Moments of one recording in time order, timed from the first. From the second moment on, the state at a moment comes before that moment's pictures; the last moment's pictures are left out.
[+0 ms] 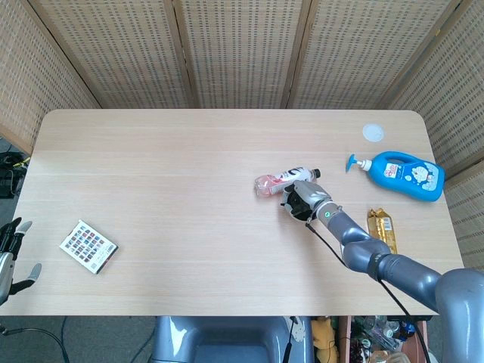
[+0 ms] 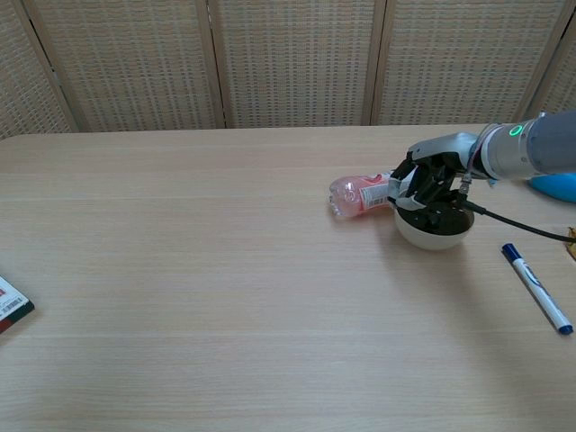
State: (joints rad) left arm -0.05 -1.17 -0.02 -1.51 1.43 1.44 -0.01; right arm 0.98 -1.53 0.21 -1.07 -0.86 0.31 0.20
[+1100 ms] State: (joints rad) left arm -0.06 -1.17 -0.02 -1.52 1.44 1.44 -0.01; right arm 0.87 -1.40 0.21 -1.18 -0.95 0.39 0.25
